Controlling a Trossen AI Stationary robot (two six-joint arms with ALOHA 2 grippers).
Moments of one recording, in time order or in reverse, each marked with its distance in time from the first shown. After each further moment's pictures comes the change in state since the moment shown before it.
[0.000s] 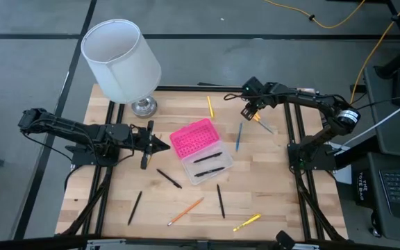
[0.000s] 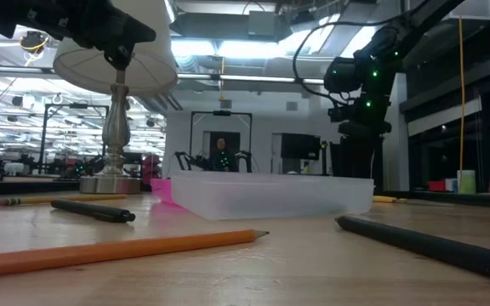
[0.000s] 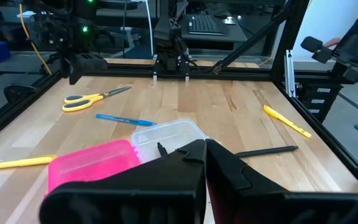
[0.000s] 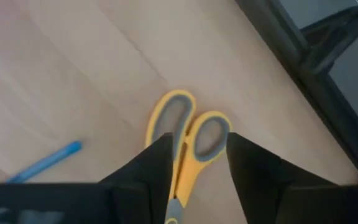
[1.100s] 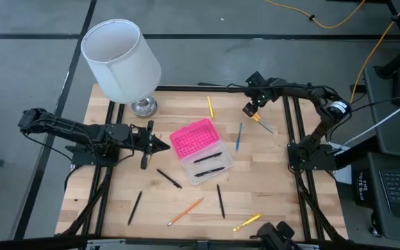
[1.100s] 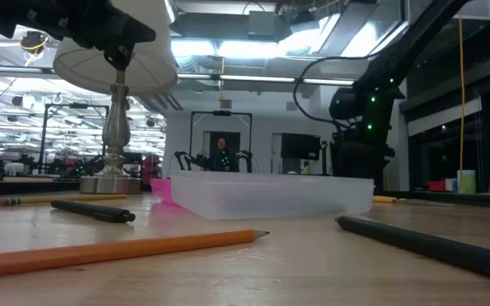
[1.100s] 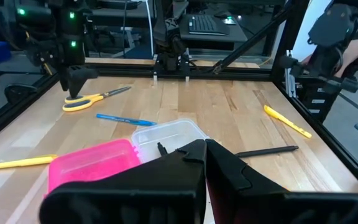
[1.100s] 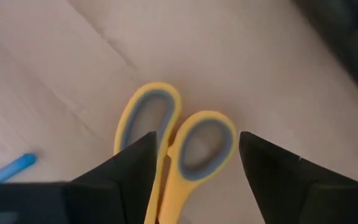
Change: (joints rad) left arm 0.000 0.000 0.000 0.000 -0.003 0.000; right arm -0.176 0.157 0.000 0.065 -0.179 -0.084
